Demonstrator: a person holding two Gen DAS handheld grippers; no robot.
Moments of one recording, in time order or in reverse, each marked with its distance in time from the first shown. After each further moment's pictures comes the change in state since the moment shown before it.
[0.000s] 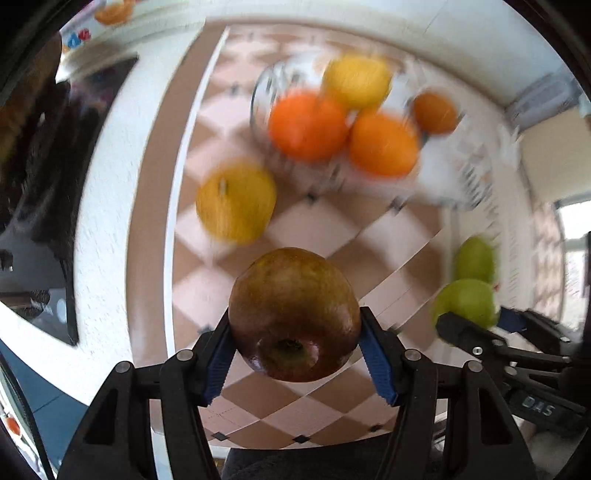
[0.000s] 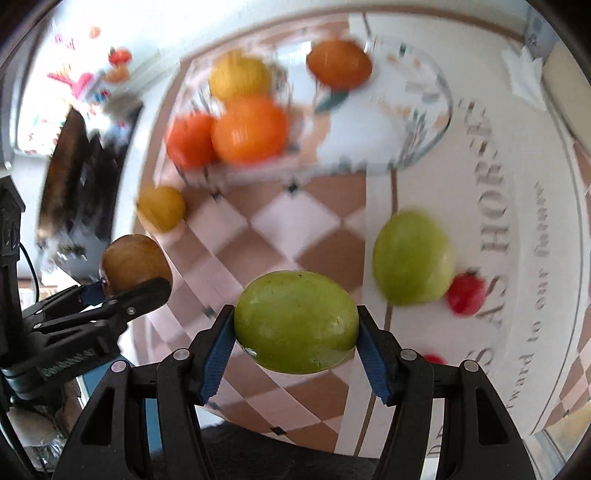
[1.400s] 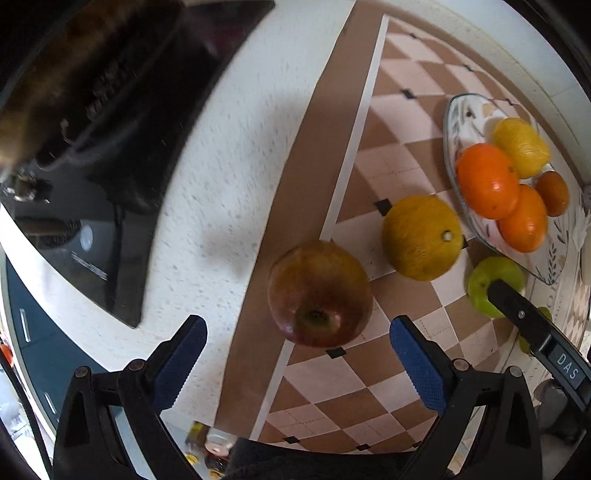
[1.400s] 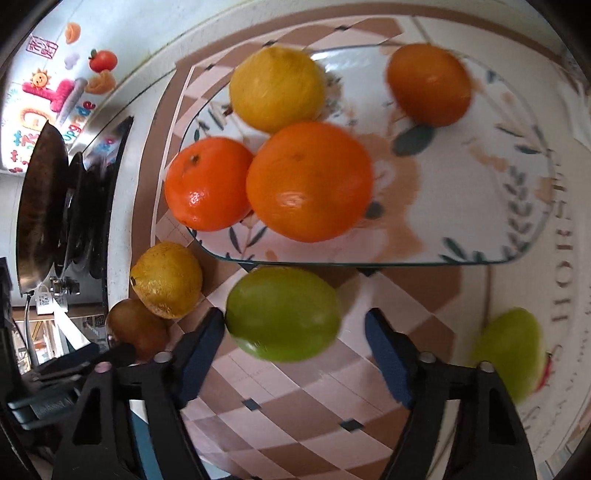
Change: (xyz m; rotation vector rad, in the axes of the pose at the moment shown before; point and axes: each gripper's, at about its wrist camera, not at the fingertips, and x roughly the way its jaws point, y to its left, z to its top) left arm 0.034 0.122 0.017 -0.285 0.118 0.121; right arm 0.084 0.064 0.057 0.023 0.015 -0.024
